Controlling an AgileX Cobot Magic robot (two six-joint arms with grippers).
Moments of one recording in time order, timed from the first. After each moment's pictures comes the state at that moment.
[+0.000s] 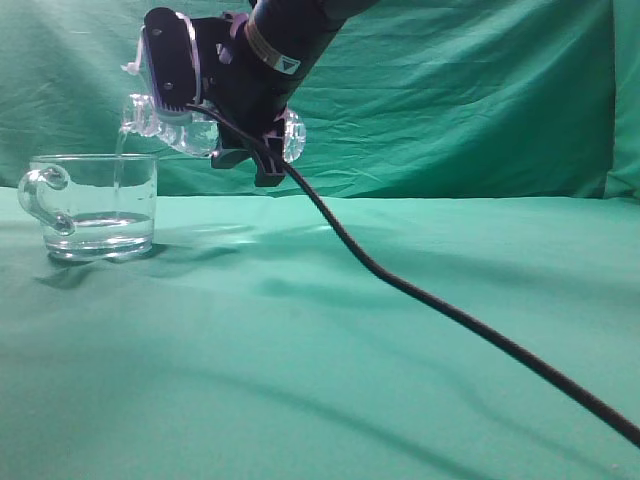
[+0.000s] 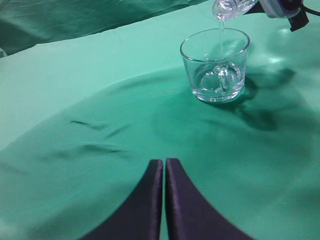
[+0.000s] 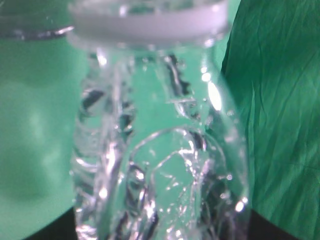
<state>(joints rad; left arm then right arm) -0.13 -0.02 0.02 -0.04 0.35 0.23 0.71 2.24 -1.67 -1.75 0.12 0.30</state>
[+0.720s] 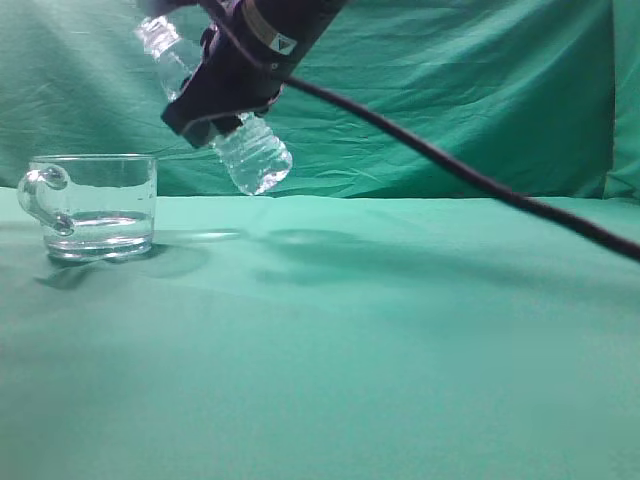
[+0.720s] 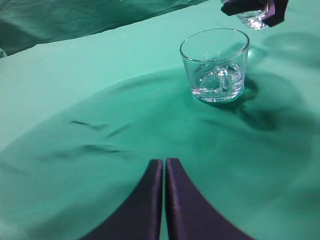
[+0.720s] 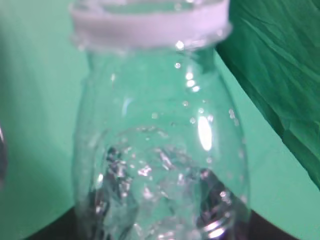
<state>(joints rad) -0.13 -0.02 0.02 -0.04 0.35 0.23 0.71 2.20 -1.66 -1.70 0.07 1.22</state>
